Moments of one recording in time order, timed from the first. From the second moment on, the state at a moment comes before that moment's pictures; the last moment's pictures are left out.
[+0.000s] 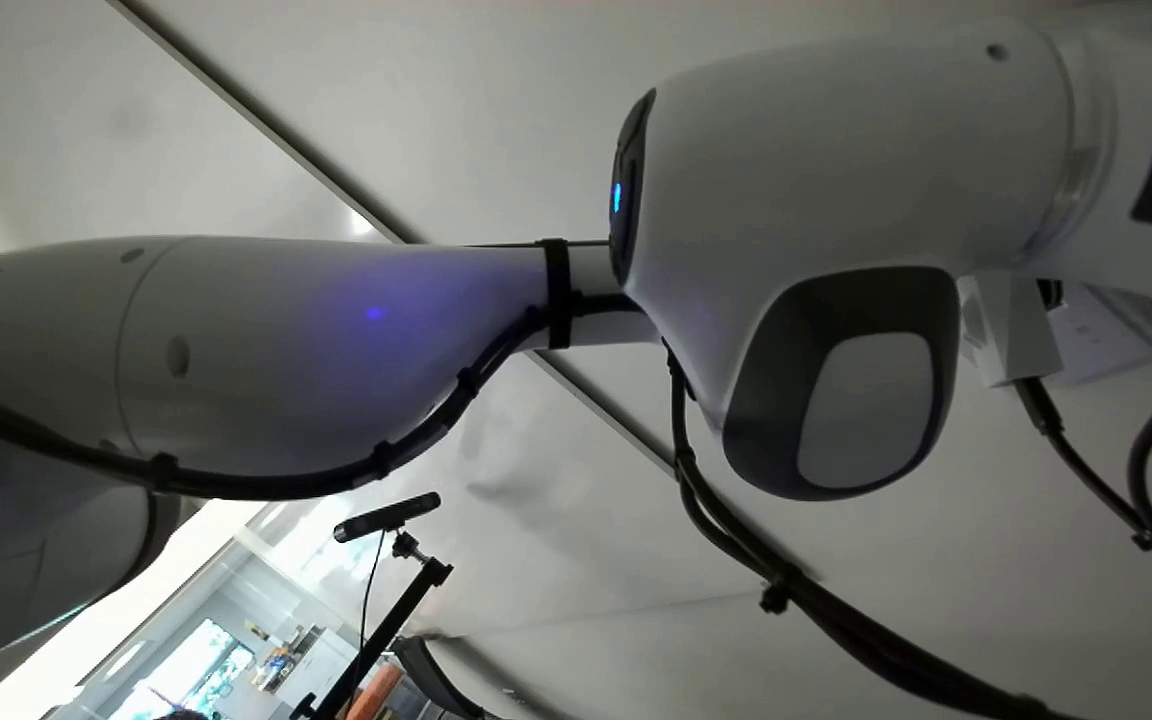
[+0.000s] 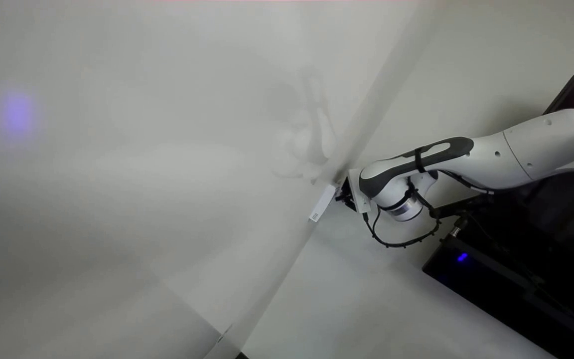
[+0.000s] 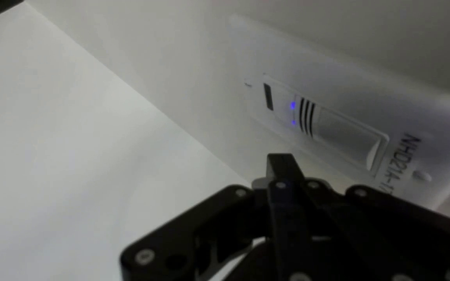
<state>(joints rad) -0.27 0.79 -0.20 -1.68 0.61 3.30 0.79</state>
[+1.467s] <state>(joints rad) -0.22 0.73 -0.25 -1.69 0.59 3.04 0.81</state>
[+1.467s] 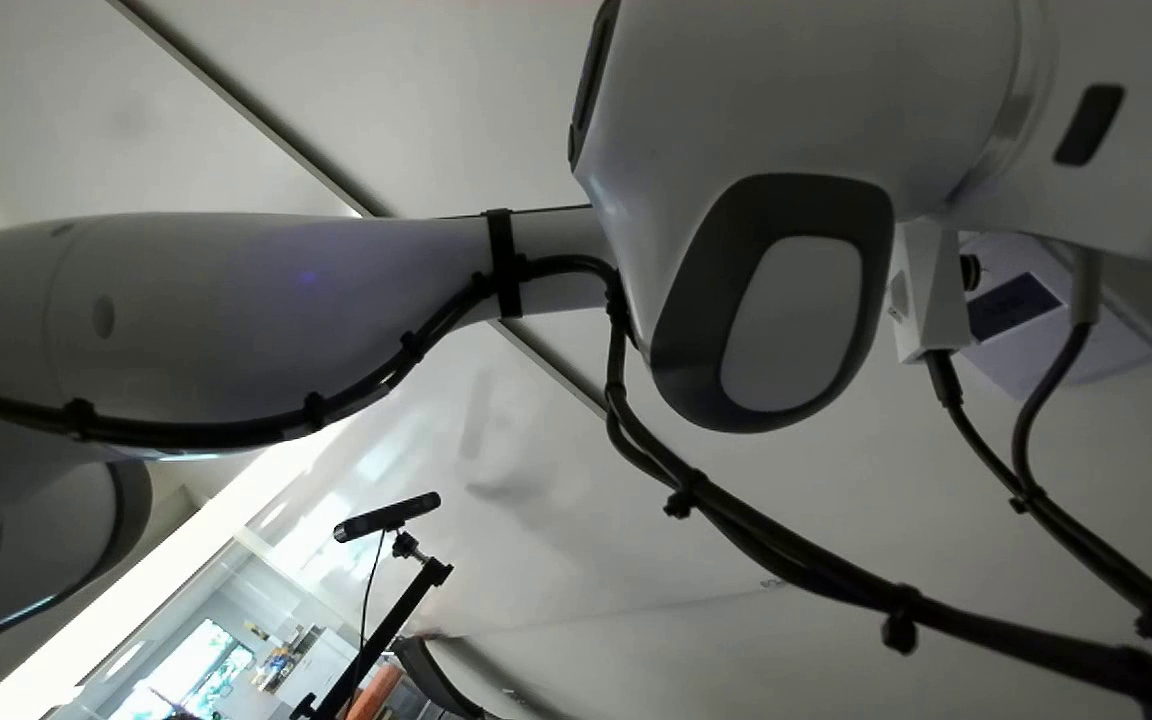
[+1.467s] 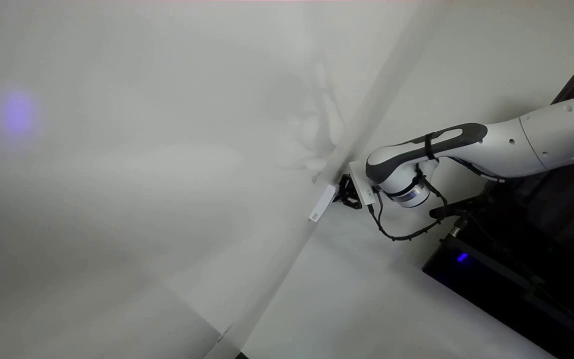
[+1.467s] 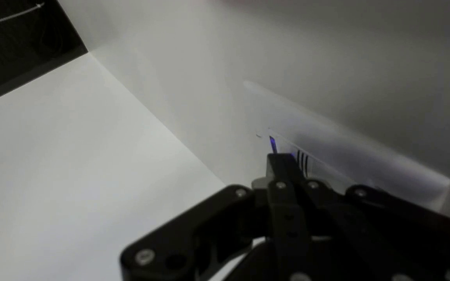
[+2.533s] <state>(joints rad) -0.23 0.73 -0.26 -1.69 0.59 3.04 0.81</state>
